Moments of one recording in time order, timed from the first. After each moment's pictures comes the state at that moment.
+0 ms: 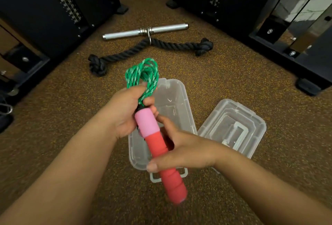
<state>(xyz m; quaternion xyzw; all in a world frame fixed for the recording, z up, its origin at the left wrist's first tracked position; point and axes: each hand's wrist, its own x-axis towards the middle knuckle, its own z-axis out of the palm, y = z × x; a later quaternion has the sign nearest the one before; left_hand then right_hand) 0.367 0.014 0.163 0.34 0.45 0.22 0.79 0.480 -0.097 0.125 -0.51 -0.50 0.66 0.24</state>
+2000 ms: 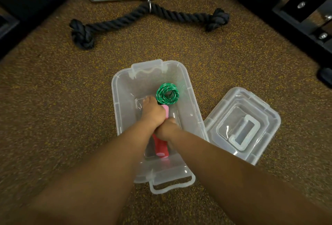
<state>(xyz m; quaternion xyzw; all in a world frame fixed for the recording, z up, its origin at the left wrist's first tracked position) 0.408 0.047 -0.055 0.62 0.65 0.00 0.45 0.440 -0.011 -0.069 -0.79 -0.22 0.56 0.09</state>
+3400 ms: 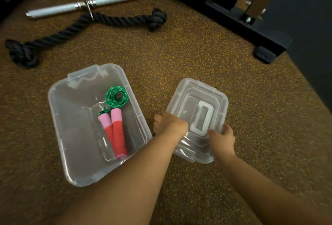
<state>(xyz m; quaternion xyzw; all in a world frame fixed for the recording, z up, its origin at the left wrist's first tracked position) 0.541 -0.093 -0.005 0.60 0.65 -0.16 0.44 0.617 -0.227 -0.061 -0.83 0.11 0.33 0.43</state>
